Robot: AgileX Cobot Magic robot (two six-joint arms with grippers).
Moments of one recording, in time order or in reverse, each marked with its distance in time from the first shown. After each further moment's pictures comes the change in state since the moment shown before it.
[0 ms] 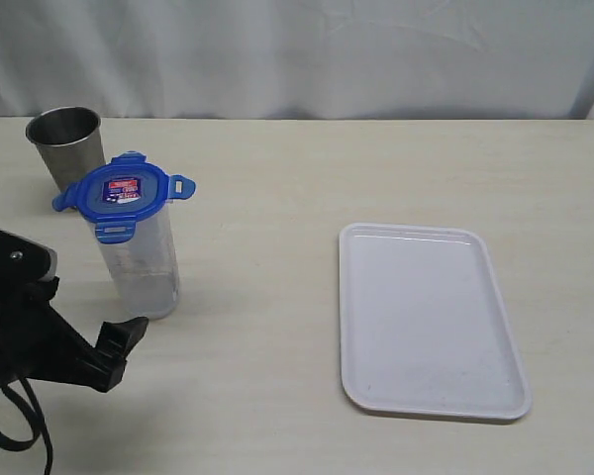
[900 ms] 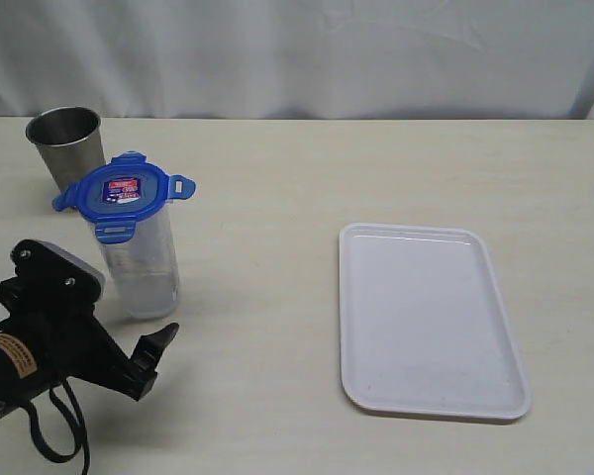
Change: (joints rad) left arm -0.002 0.373 -0.005 0.141 -0.447 0.002; right arm 0.000 0.000 0.000 0.000 0.000 0.000
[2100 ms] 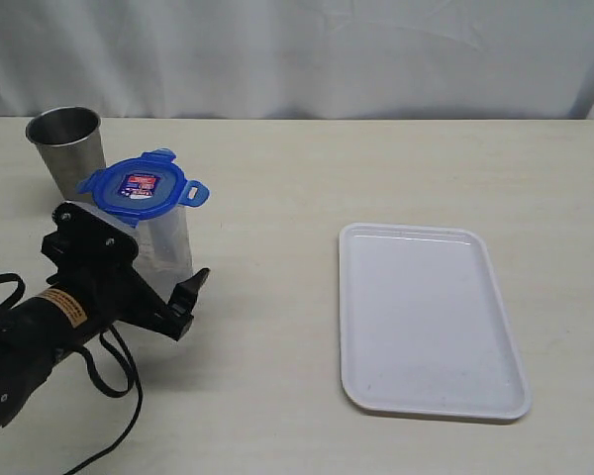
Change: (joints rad) left arm 0.025 0.180 -0.182 0.025 -0.169 0.027; right arm 0.000 0.000 0.000 0.000 0.000 0.000
